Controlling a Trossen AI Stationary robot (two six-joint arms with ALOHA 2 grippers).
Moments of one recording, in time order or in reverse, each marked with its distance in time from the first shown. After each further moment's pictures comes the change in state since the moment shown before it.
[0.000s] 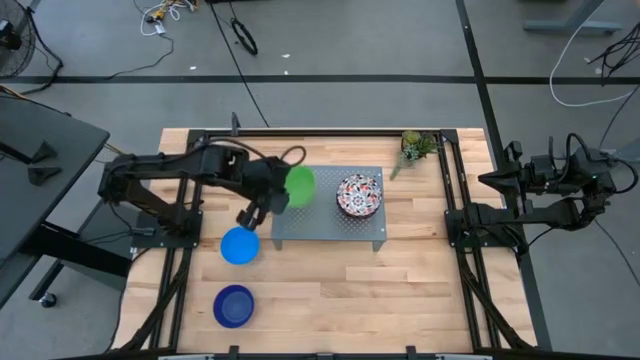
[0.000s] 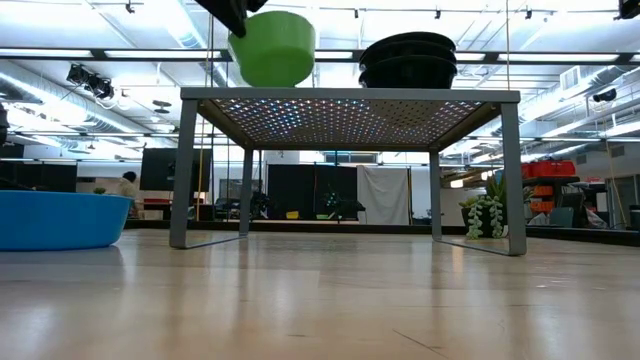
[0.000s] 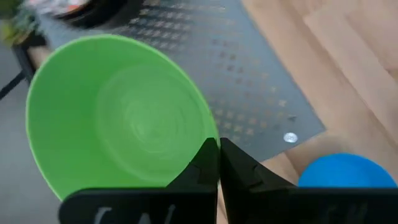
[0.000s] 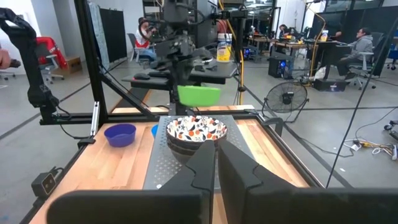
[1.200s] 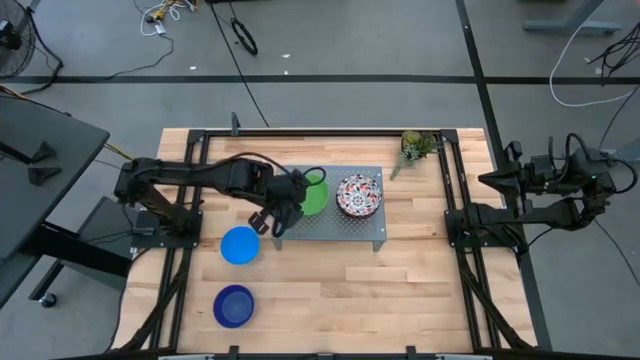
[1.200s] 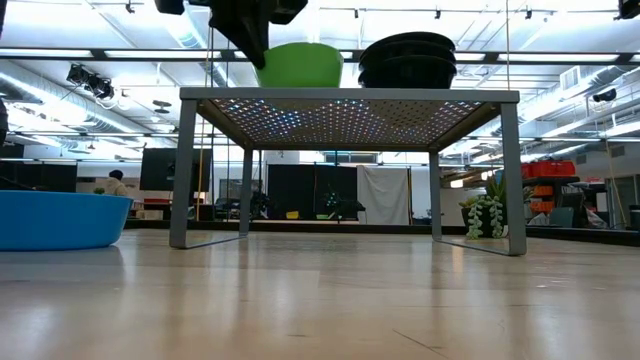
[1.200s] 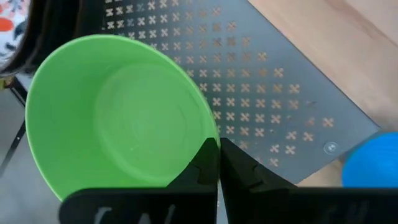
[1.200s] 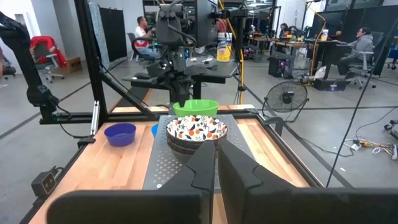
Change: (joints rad) left arm -0.049 0.138 0.000 0.054 -0.080 0.205; right arm 0.000 0.000 0.000 -0.001 0.000 0.000
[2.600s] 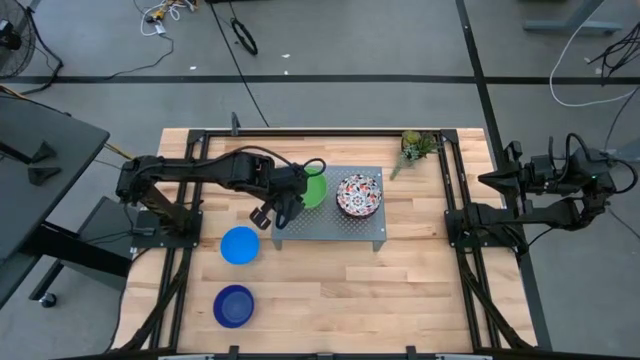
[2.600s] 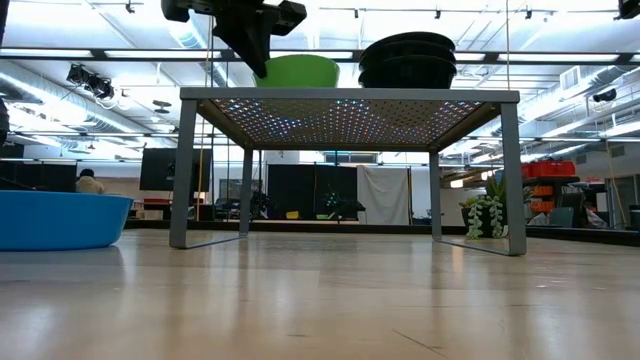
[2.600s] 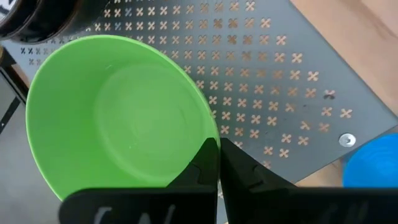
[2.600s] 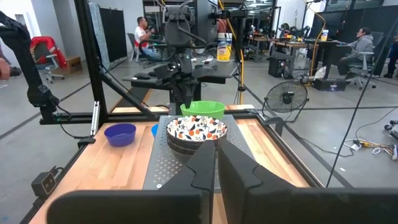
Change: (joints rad) left arm 0.058 0.007 -0.001 -0.006 0.020 -0.022; right arm 0.000 0.000 0.000 0.000 0.000 0.000
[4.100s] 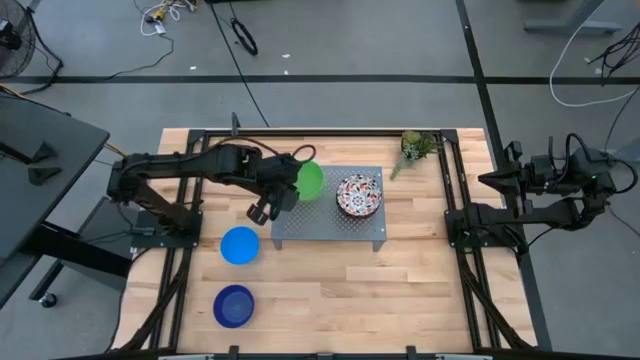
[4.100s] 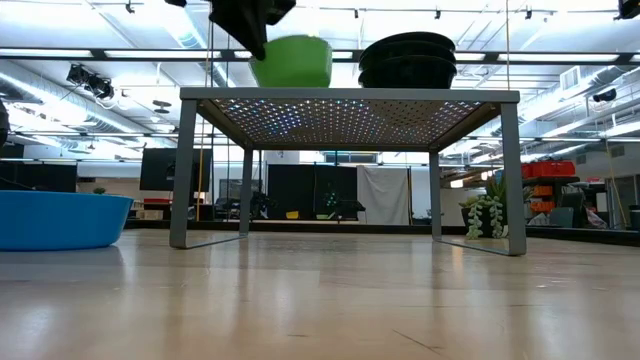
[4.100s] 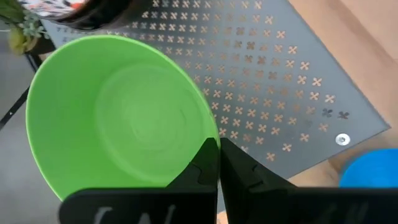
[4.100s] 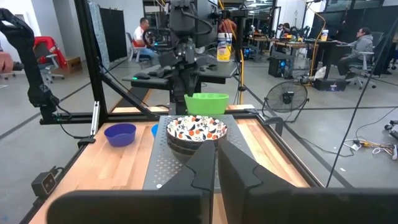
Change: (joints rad) left arm 0.025 -0.074 -0.002 0.014 0.021 -0.068; right arm 0.000 0.000 0.000 0.000 0.000 0.000
